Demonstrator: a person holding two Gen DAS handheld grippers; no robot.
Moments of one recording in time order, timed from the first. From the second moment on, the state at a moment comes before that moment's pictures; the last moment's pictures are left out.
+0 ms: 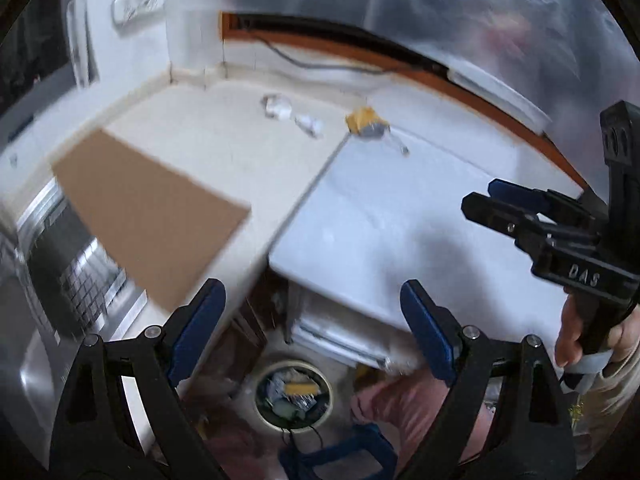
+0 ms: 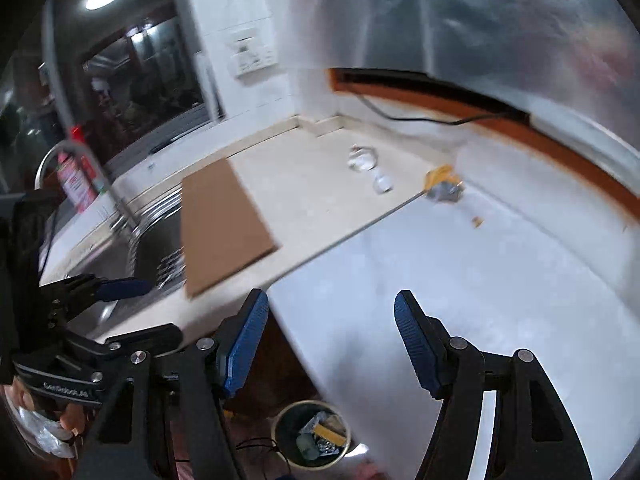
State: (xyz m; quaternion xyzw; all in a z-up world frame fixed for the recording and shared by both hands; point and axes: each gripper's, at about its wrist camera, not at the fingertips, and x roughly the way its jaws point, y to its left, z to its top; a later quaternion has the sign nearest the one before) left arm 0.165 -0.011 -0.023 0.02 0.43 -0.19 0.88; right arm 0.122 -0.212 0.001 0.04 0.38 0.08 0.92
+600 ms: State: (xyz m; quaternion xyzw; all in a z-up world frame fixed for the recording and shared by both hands) left arm 0.440 -0.107 -0.067 0.00 0.47 -0.17 0.87; right arm 0.395 -0.366 -0.050 0.13 0.44 -0.03 0.89
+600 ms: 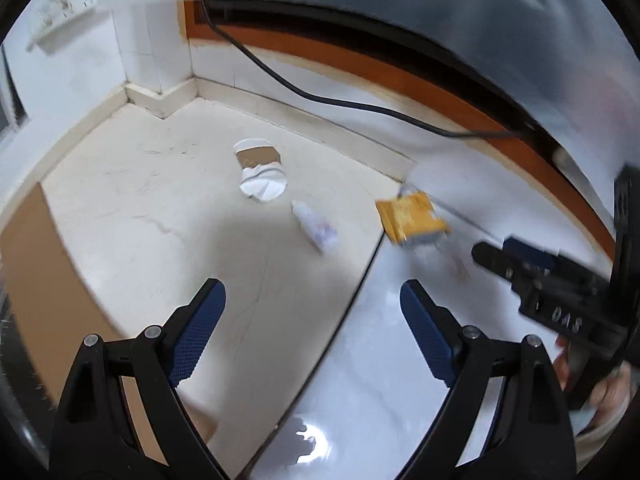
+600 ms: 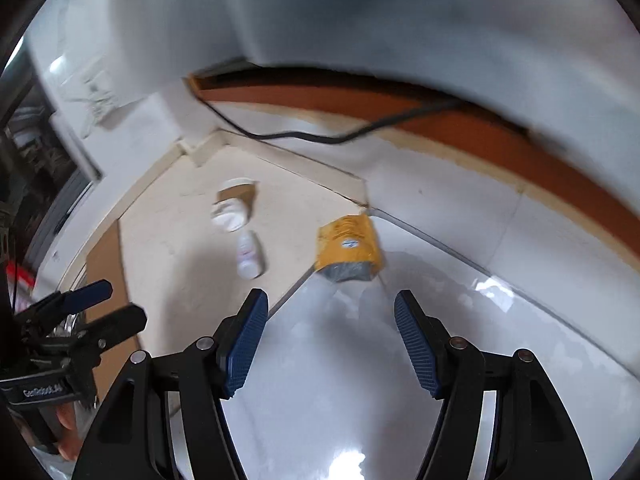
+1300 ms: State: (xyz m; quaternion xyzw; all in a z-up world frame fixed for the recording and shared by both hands) left arm 0.536 -0.159 -0.168 -0.03 0.51 -0.15 0.85; right arm 0.480 -0.395 -0.143 0.21 0.46 -0.03 0.86
